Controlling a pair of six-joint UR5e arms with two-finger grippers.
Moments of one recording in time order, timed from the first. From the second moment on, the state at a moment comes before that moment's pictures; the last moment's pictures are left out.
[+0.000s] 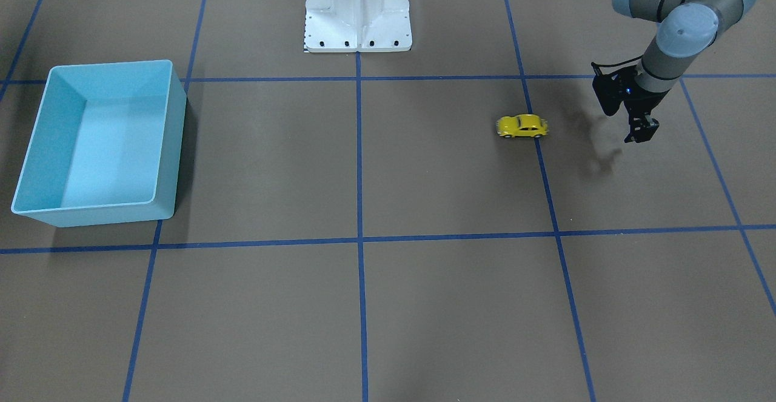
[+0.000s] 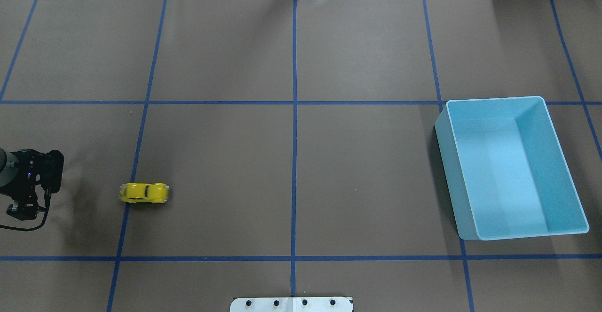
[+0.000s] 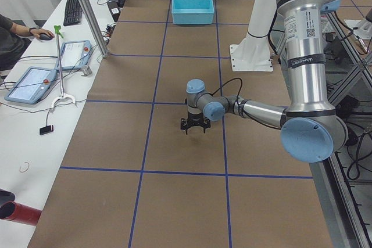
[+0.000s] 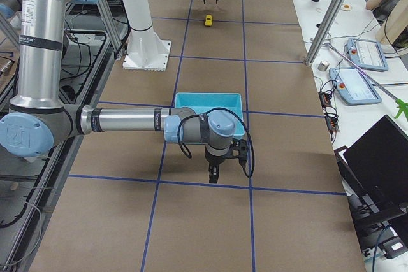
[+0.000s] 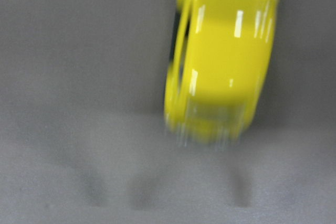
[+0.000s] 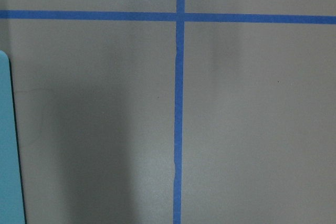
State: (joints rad) left arm -0.73 -1.39 -1.82 -1.98 -1.98 0.51; right arm 1.47 -1.72 1.75 -1.58 2.30 0.09
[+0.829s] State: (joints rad) left arm -0.80 -1.40 -1.83 -1.95 -1.98 0.51; right arm 1.47 -1.72 1.75 -1.58 2.30 0.09
